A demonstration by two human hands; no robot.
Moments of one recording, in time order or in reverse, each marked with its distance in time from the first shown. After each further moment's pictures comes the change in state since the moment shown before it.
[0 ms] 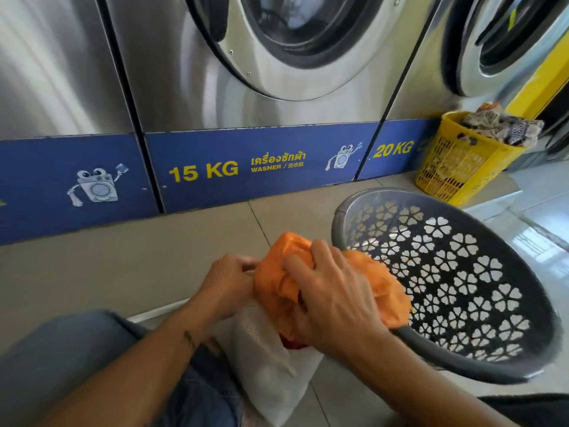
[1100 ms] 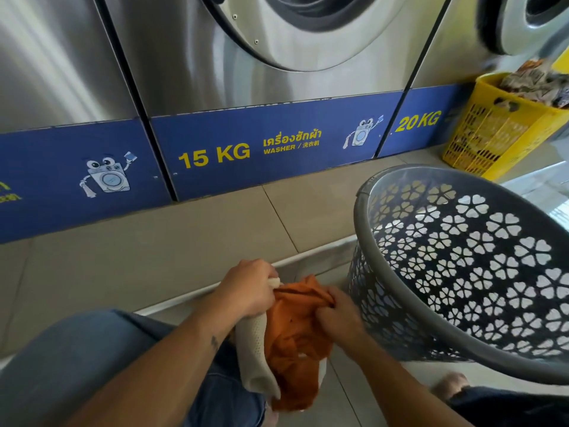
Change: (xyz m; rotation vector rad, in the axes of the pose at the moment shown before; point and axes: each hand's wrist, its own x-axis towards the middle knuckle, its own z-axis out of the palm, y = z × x) left_hand 0.009 -0.016 0.013 0.456 -0.154 0.026; right_hand -0.042 0.032 0.153 0.909 -0.446 0.957
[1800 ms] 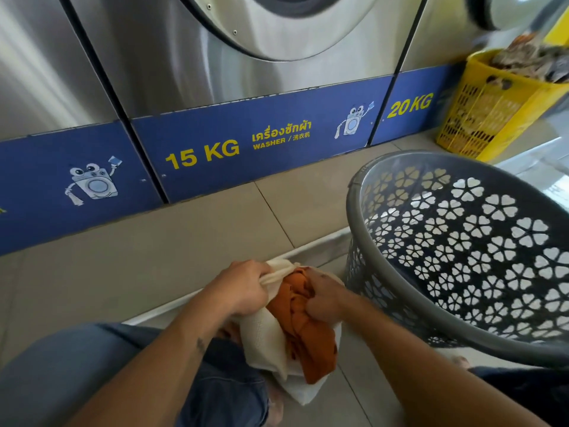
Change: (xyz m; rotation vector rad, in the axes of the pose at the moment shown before) left_hand 0.000 0.002 -0.010 -0.017 -0.133 -0.031; right_hand 0.016 -0.042 -0.015 -0.392 -0.374 -0.128
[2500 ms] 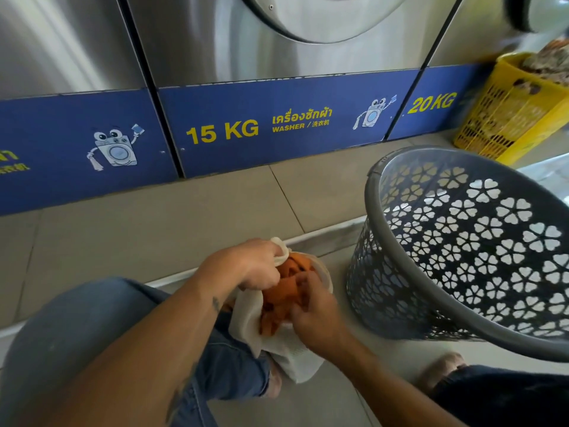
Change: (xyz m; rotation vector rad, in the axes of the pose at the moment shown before) left_hand -0.007 -0.001 -0.011 0.091 -0.153 -0.027; right_hand -0.044 -0.012 0.077 0.361 0.340 -0.270
